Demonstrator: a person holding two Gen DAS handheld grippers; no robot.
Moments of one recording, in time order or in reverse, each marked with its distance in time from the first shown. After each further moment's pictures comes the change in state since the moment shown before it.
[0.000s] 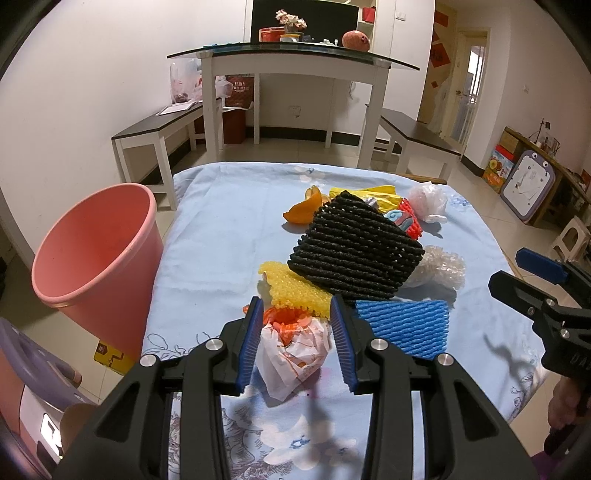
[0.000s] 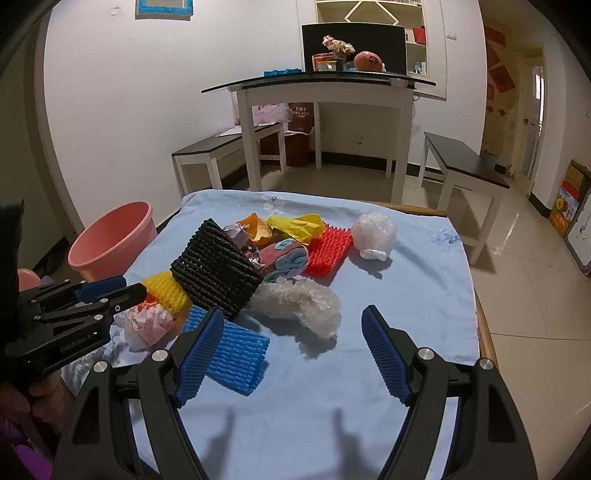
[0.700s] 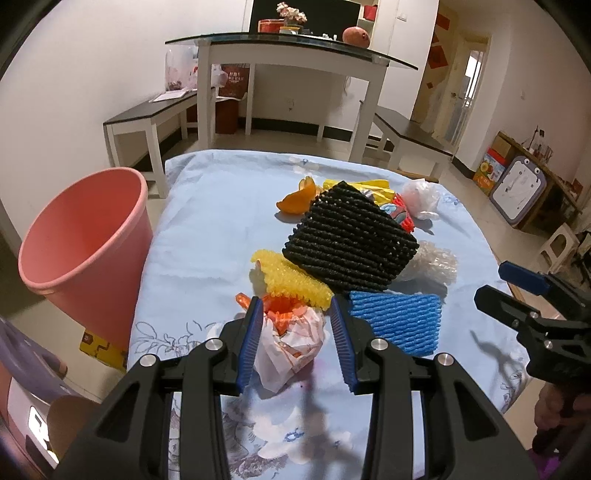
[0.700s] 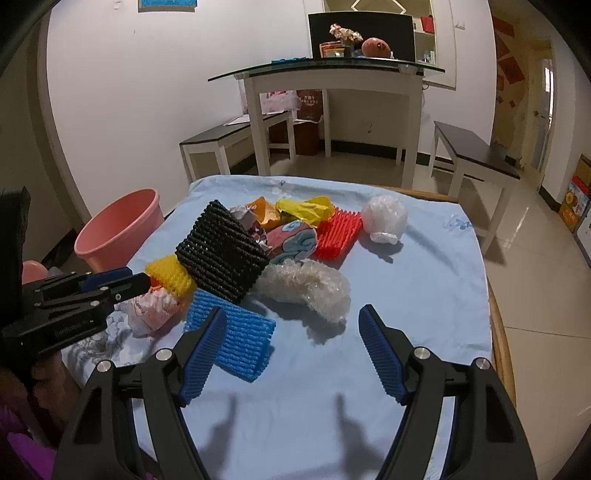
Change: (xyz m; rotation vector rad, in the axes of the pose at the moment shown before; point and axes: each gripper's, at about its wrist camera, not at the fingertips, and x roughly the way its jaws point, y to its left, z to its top) left arm 0.002 0.008 -0.004 -0.040 0.033 -0.069; right arm 0.007 -0.002 -0.007 -0.008 0.054 0.042
